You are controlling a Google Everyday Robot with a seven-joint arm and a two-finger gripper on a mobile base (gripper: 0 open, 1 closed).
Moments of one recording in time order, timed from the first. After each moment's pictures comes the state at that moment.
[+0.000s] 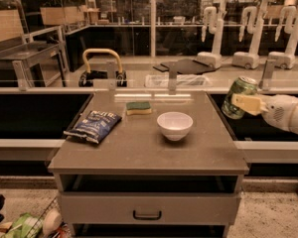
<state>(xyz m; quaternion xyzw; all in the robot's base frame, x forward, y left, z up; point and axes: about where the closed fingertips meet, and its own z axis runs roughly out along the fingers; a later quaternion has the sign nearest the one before) 0.714 -0.294 1.001 -0.14 0.71 0.24 0.64</state>
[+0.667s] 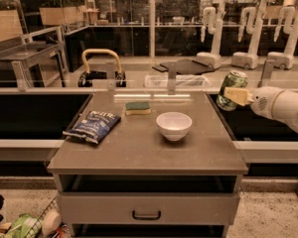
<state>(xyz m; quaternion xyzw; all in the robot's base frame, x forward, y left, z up) 0.776 -0.289 1.001 -0.13 0.72 0.21 0.65</state>
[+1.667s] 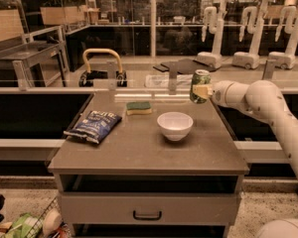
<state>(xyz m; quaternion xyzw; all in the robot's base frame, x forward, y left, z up) 0.898 -0.227 0.970 -0.17 0.73 0.16 0.64</state>
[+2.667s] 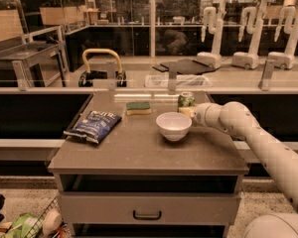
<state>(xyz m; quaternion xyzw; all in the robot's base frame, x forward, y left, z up) 0.917 -0.178 0.857 -0.18 0.78 0.13 0.58</state>
